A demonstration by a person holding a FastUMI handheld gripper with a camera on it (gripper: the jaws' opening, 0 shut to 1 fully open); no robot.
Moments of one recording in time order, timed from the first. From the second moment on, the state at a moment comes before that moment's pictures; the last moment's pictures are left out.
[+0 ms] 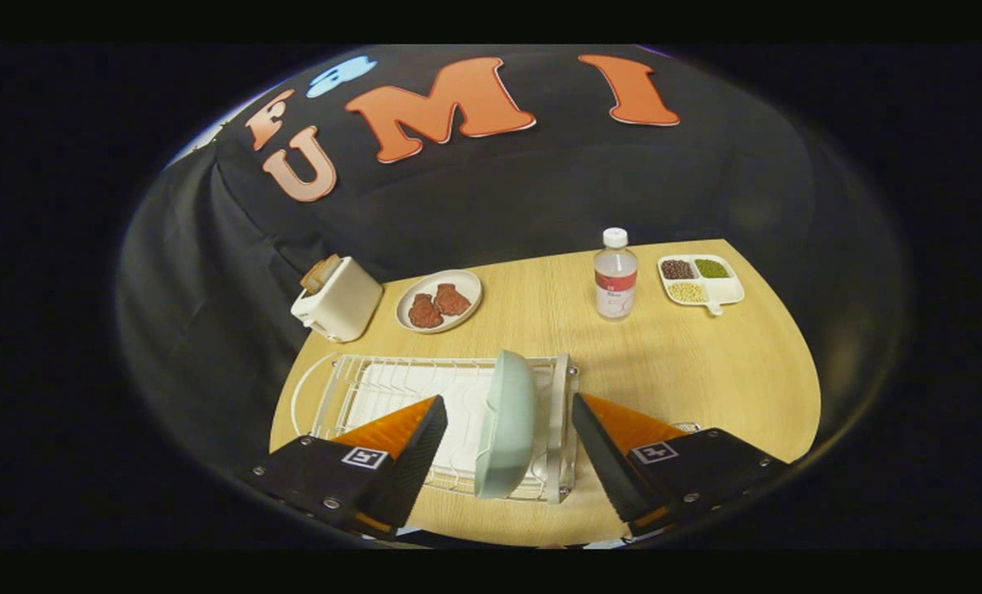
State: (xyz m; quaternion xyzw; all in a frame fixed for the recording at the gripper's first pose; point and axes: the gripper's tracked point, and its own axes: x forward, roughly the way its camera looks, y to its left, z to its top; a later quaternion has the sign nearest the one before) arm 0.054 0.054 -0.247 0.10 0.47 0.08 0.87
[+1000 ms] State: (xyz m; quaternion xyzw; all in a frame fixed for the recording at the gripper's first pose) arm 0.059 0.050 -0.266 -0.04 0.53 0.01 0.85
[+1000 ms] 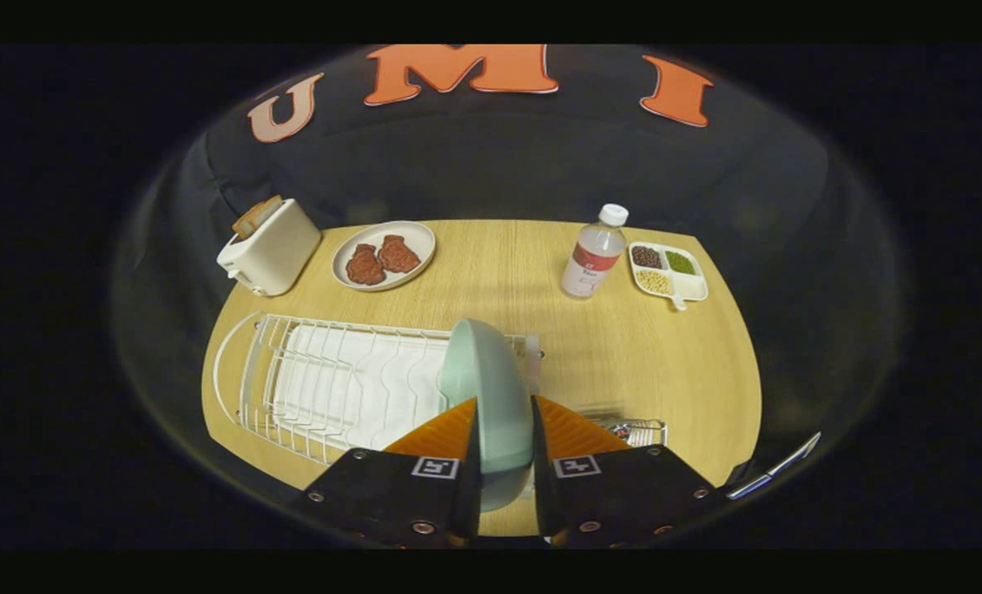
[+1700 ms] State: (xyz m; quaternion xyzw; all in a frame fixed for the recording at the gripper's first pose) arm 0.016 0.042 -0.231 0.04 0.52 0.01 0.85
